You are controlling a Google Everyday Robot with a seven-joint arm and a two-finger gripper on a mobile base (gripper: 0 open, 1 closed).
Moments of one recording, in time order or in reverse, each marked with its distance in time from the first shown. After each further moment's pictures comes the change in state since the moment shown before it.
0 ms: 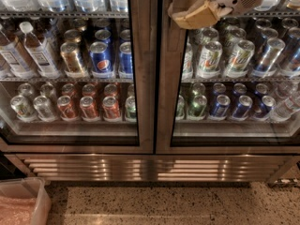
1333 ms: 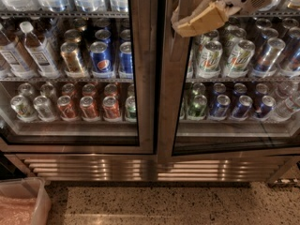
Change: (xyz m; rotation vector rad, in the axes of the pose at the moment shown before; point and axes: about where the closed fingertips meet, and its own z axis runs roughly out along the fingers) arm -0.014 0.017 -0.012 -0.010 -0.027 0.019
